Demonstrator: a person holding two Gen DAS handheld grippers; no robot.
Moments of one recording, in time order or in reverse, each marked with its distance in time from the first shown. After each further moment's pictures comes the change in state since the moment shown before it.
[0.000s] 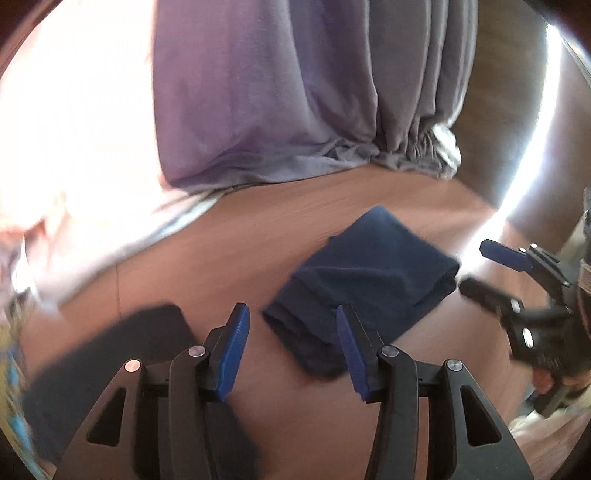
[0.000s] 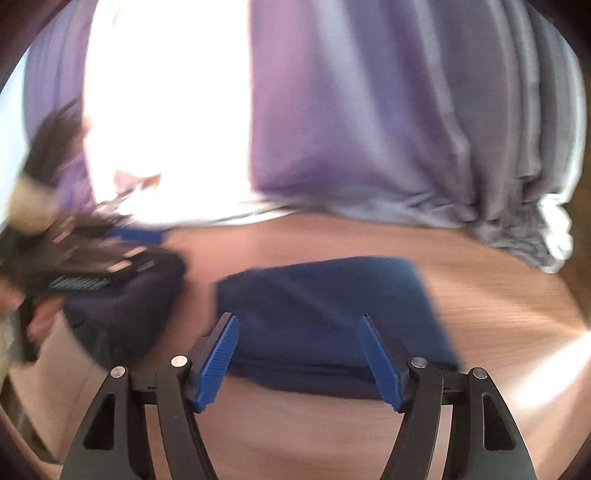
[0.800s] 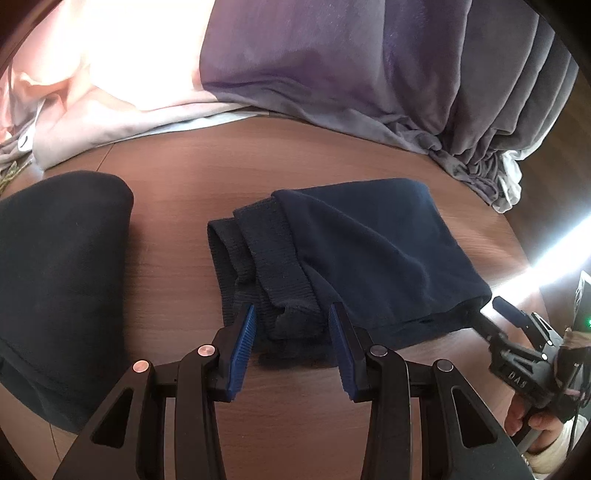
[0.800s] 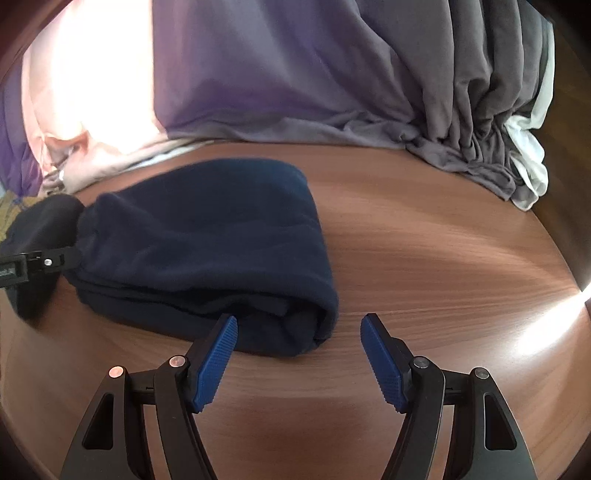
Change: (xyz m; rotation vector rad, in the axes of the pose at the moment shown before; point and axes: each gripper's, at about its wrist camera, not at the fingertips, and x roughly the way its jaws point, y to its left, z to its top) left arm 0.076 -0.027 -0.032 -0.365 0.116 0.098; right arm 0.061 -0.125 -0.052 0.054 0.215 -0.074
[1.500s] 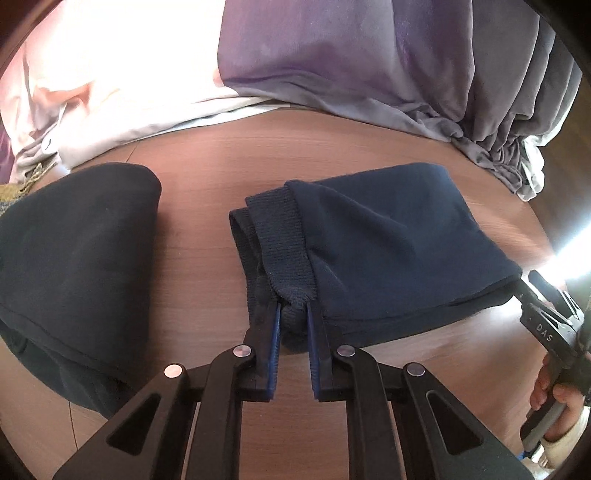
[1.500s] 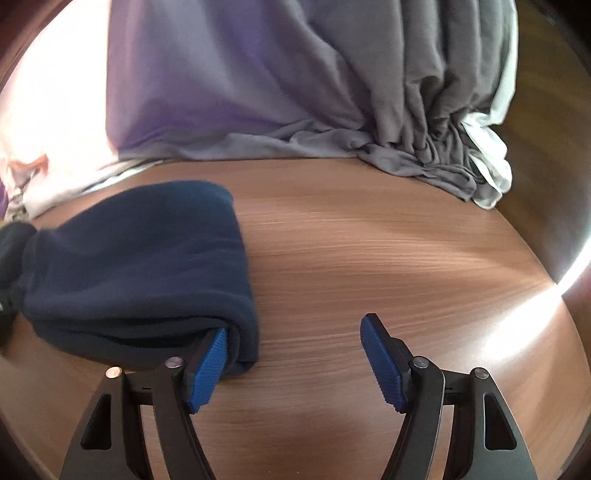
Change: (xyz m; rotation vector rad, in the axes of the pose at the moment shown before) left arm -0.006 -0.005 -0.013 0.011 0.019 0.132; right arm 0.006 -0.030 0.002 0.073 -0.063 -0.129
